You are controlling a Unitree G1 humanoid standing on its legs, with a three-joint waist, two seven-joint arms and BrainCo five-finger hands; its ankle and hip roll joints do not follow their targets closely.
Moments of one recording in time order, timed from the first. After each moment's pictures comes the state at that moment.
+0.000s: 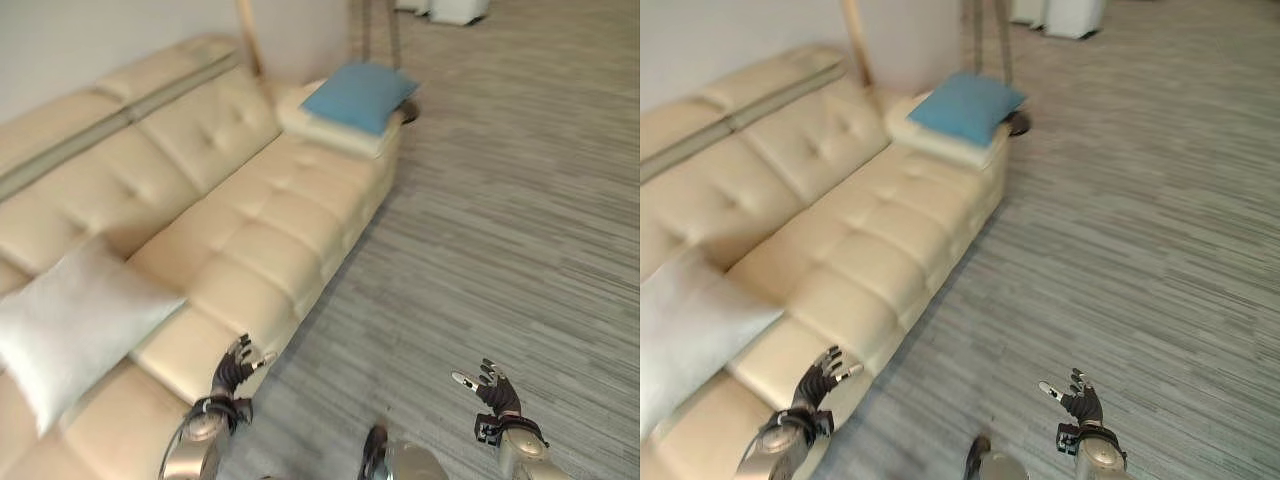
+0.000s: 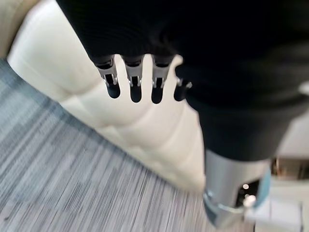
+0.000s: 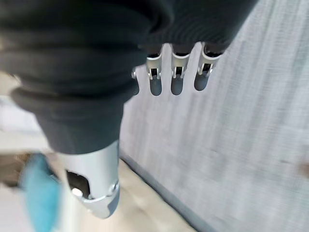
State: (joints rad) left arm 0.13 0.28 -0.12 0.40 -0.35 -0.01 0.09; right arm 0.12 -0.30 0.04 0.43 0.32 -0.01 -0.19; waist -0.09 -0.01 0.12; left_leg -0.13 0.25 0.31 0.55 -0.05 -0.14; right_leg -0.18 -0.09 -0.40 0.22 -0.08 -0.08
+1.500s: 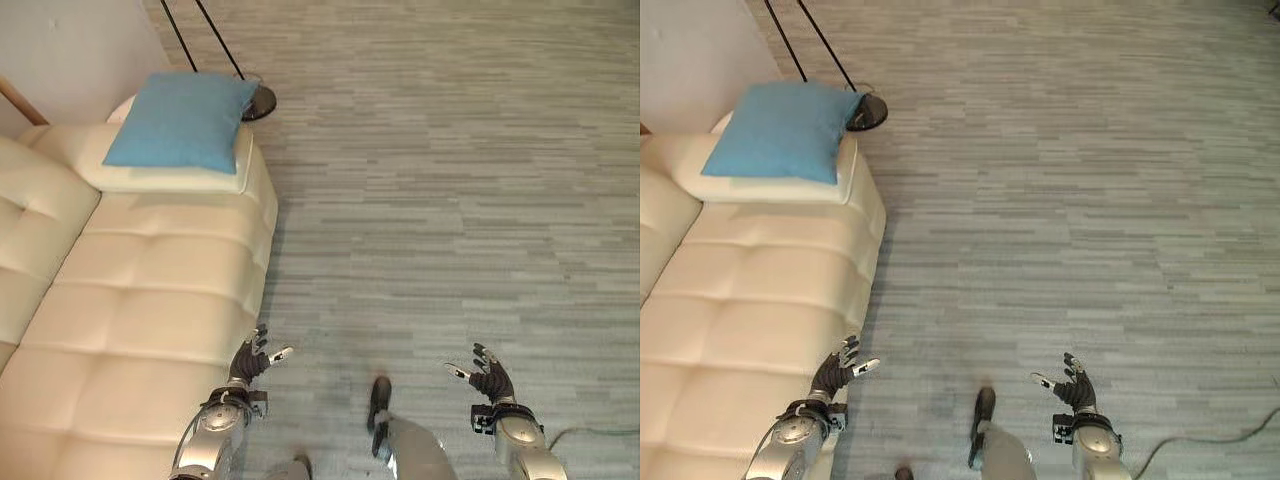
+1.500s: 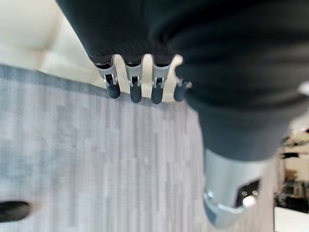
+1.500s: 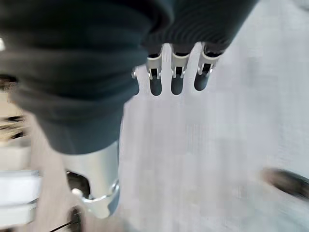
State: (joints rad) left arm 0.10 0.28 -0.18 0.36 -0.28 -0.02 0.12; right arm 0.10 -0.34 0.06 0.38 0.19 -0.02 -0.19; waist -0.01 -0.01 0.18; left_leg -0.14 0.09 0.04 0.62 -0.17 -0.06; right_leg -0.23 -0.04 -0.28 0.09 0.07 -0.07
